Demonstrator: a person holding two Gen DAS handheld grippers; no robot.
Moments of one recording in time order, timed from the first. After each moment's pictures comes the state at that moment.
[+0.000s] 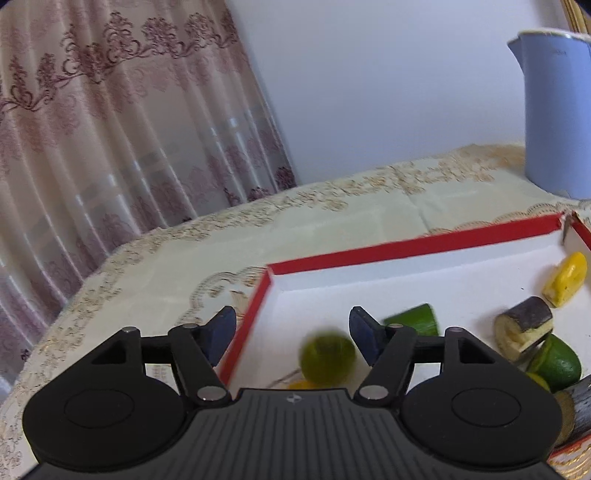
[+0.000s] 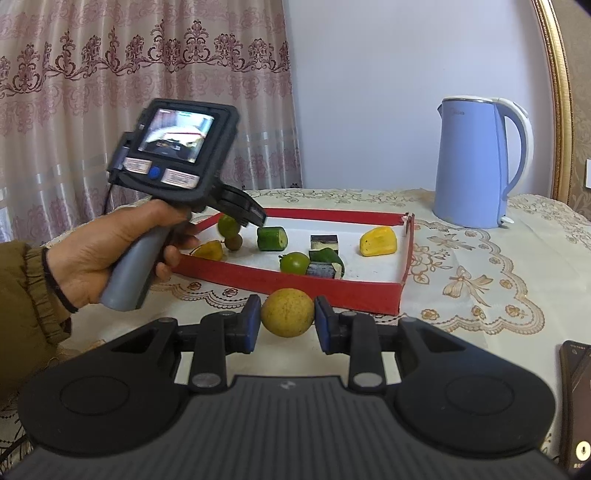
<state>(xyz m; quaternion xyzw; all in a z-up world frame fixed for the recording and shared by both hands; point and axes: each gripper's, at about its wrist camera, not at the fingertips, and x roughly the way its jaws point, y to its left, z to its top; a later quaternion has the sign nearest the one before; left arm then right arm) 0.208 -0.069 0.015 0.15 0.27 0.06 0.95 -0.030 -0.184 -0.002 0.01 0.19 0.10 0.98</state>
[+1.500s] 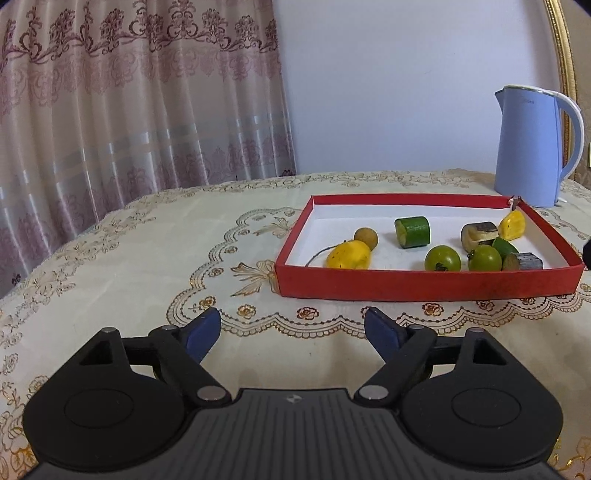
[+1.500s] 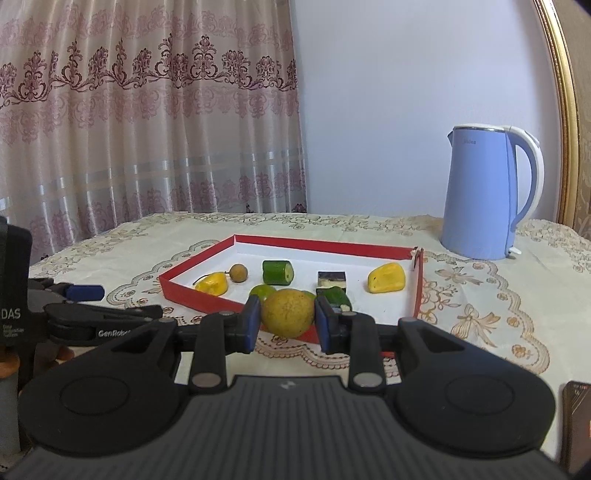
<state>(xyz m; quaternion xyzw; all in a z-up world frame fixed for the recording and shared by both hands) 0.058 0.005 -0.014 0.05 0.24 0.03 0.97 -0.016 -0.176 0.020 0.00 0.16 0.10 0.98</state>
